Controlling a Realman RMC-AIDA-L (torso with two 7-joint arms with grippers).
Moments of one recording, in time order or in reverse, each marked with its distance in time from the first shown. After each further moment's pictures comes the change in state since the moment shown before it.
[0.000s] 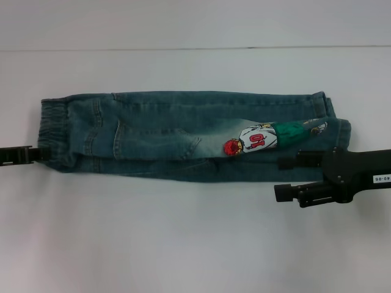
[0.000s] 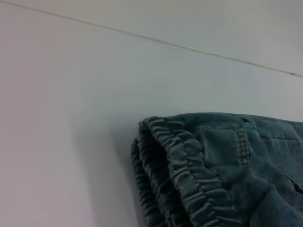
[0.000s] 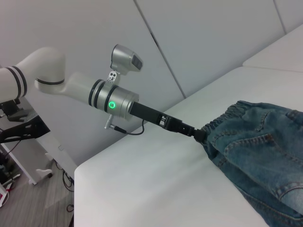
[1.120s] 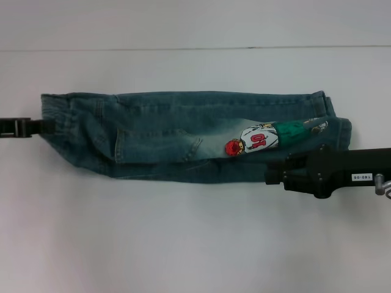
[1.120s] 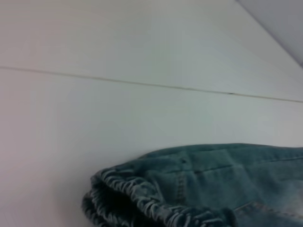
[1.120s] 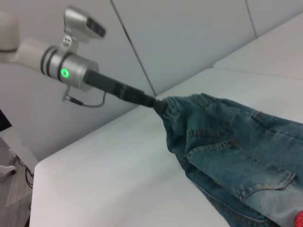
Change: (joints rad) left arm -0.032 0.014 -0.014 0.146 -0.051 0.212 -0.019; right arm -0.007 0.039 -0.022 0.000 0.002 0.139 -0.060
